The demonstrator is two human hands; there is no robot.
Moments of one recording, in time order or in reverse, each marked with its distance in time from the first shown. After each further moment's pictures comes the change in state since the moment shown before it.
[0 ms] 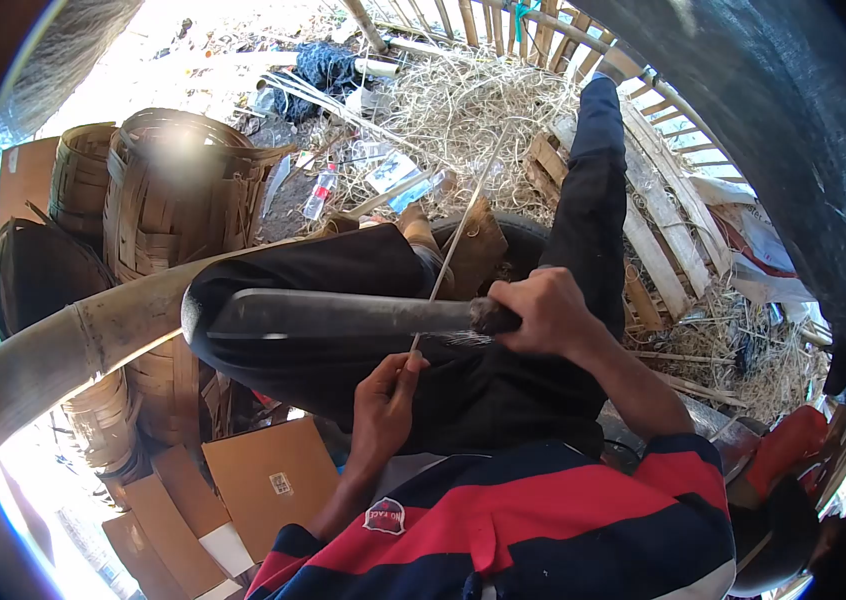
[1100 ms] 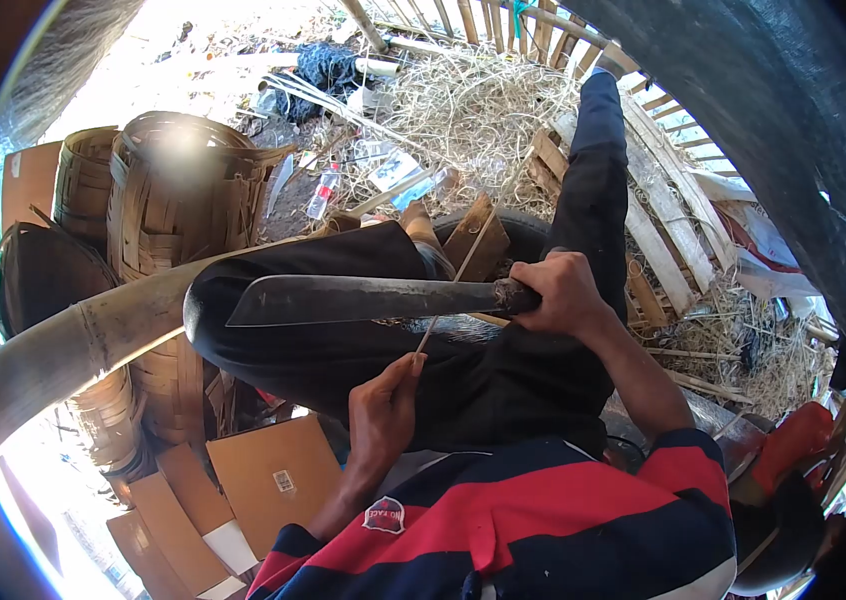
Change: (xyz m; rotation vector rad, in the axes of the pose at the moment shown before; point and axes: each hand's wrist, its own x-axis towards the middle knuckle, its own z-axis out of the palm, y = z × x) left_hand -0.008 0.004 0.000 0.289 0.115 0.281; right_hand -0.010 0.029 0.008 0.006 0.163 0.013
